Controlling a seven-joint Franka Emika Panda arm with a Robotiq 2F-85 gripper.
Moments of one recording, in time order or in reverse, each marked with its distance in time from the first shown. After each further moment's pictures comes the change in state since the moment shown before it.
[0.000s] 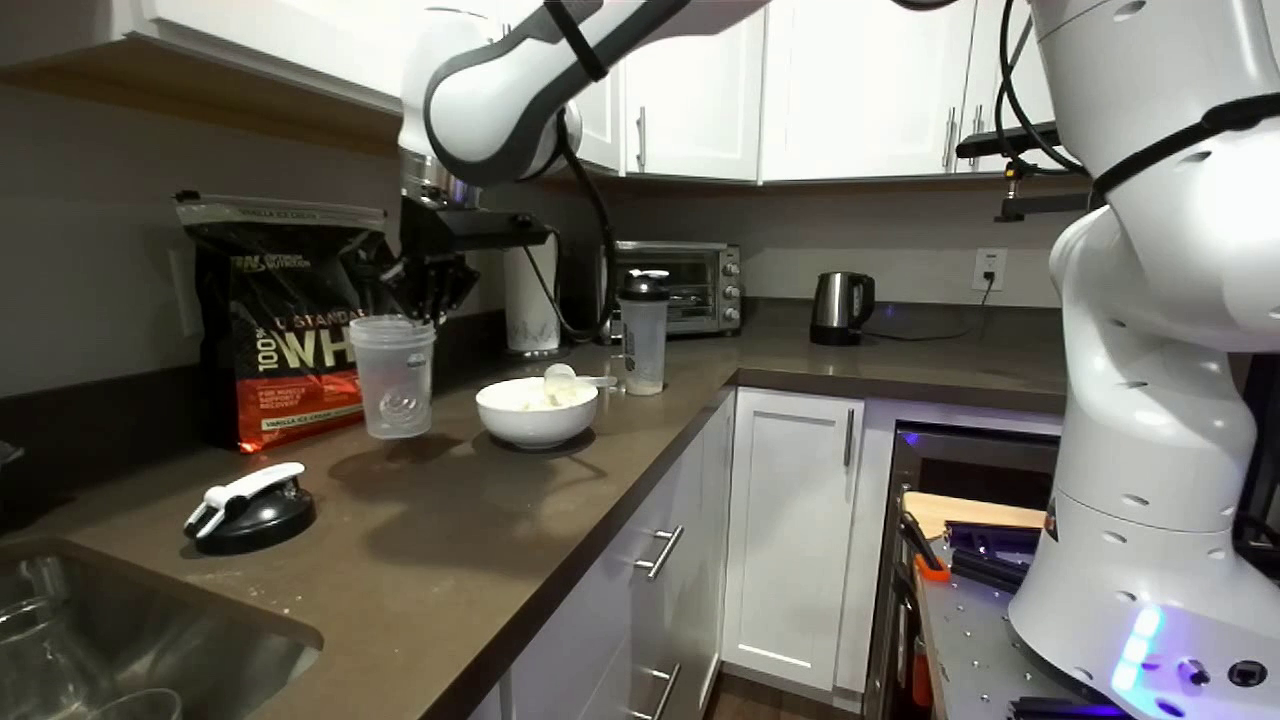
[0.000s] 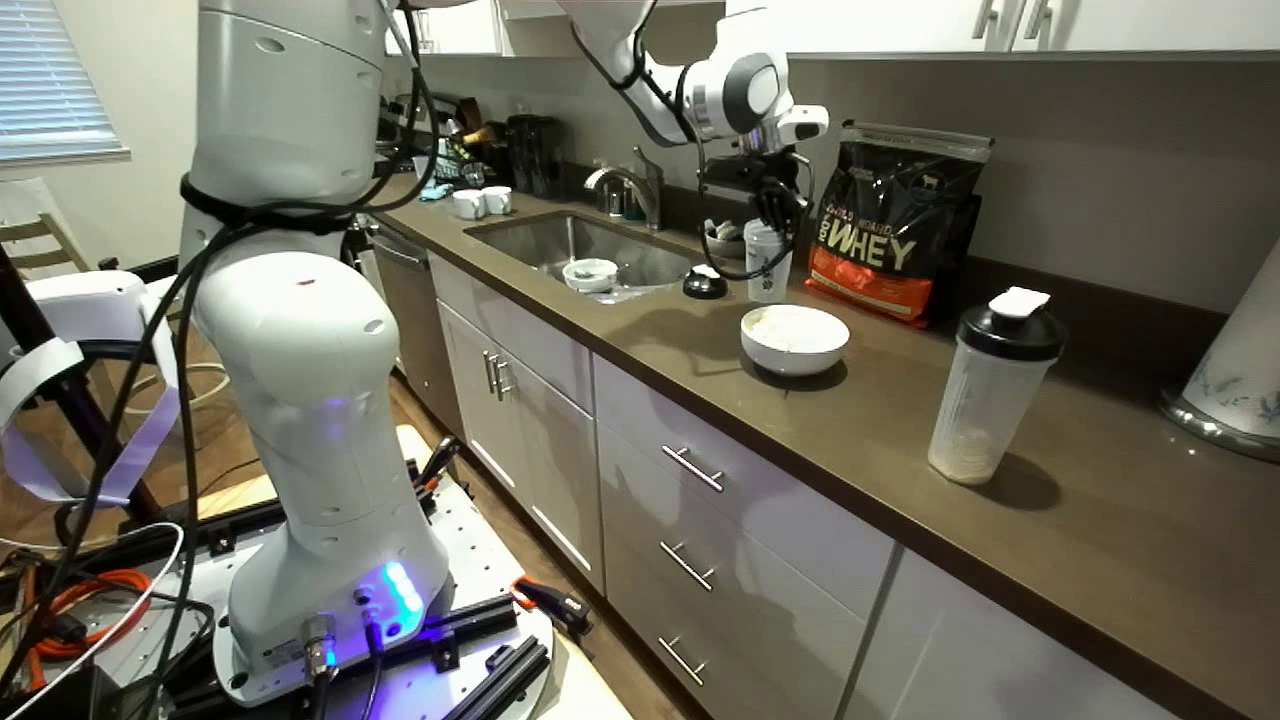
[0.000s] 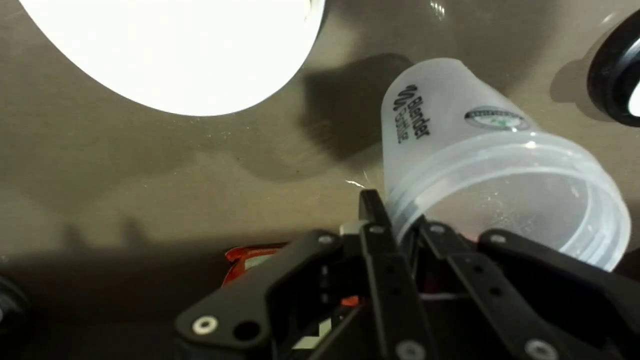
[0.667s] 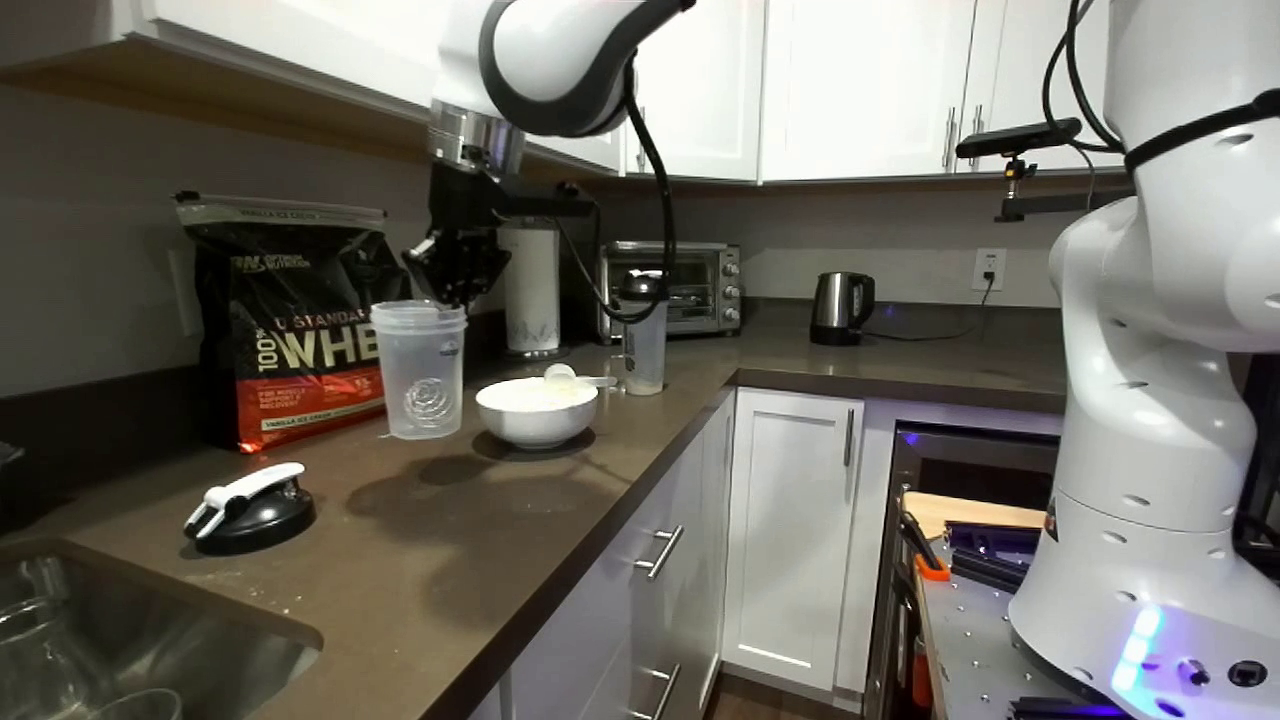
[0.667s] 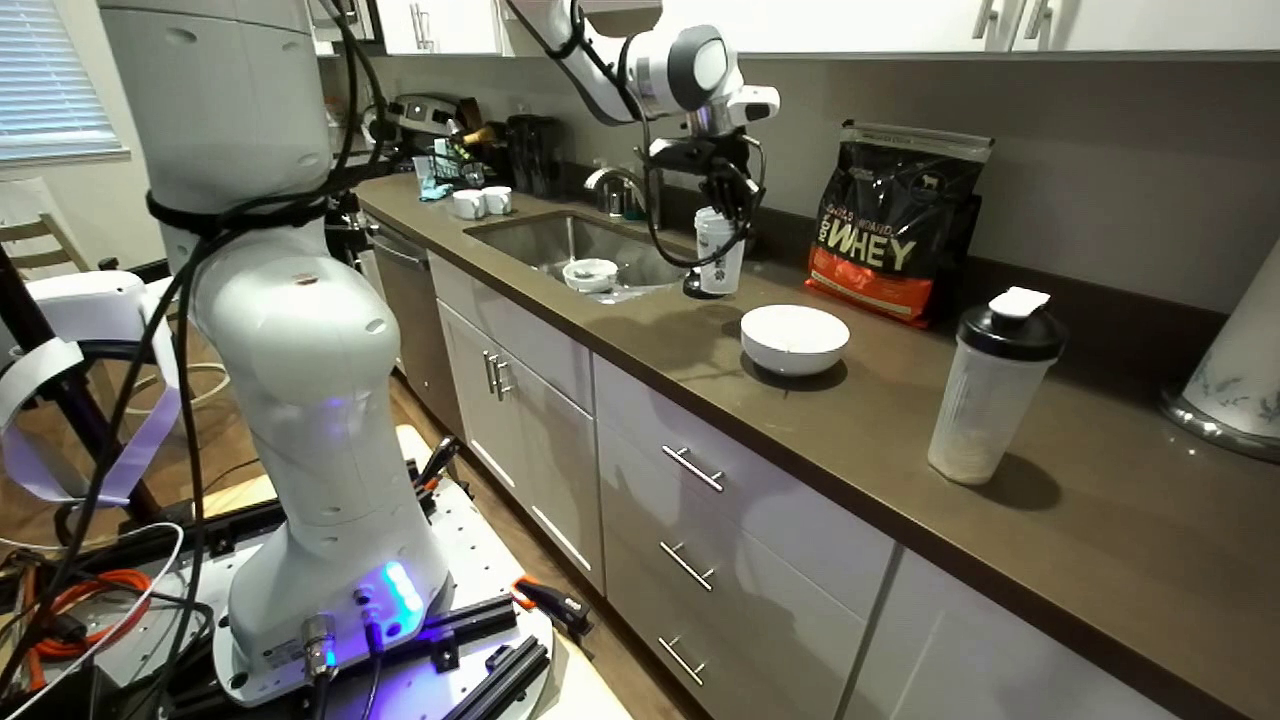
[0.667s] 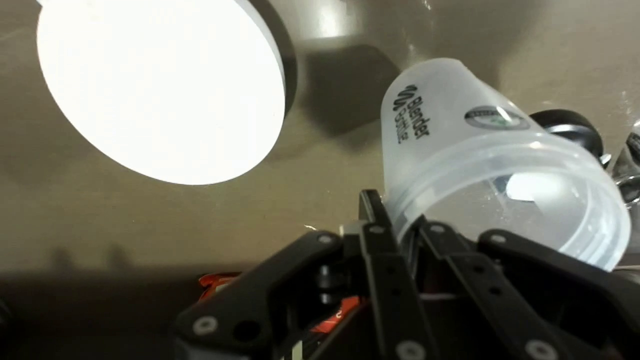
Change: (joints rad) arm 0.008 -0.248 0.064 -0.270 0.001 0.000 -0.011
